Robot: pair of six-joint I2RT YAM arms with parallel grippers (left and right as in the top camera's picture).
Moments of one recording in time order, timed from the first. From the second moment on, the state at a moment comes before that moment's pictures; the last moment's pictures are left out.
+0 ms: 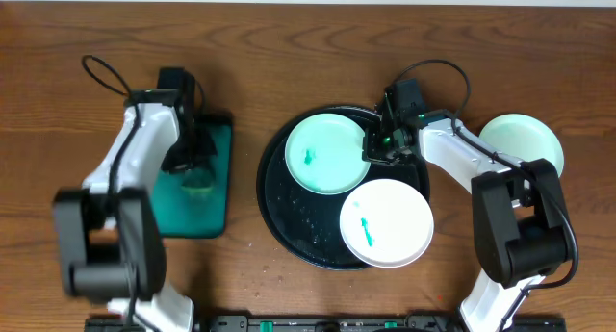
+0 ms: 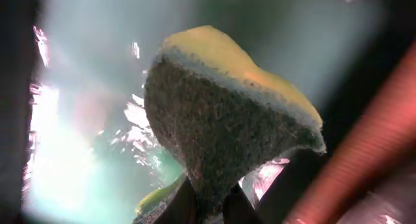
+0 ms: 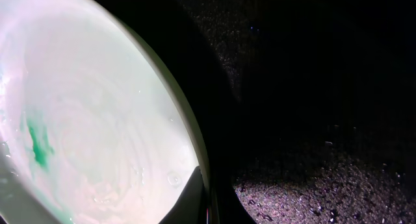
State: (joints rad) left arm 0.00 1.78 1.24 -0.96 -0.02 -0.36; right arm 0.30 1.93 1.15 -0.50 -0.30 0.42
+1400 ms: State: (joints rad) left arm -0.46 1.99 1.34 -0.72 0.20 -0.81; right arm 0.39 1.93 1.16 -0.50 -0.26 0.42
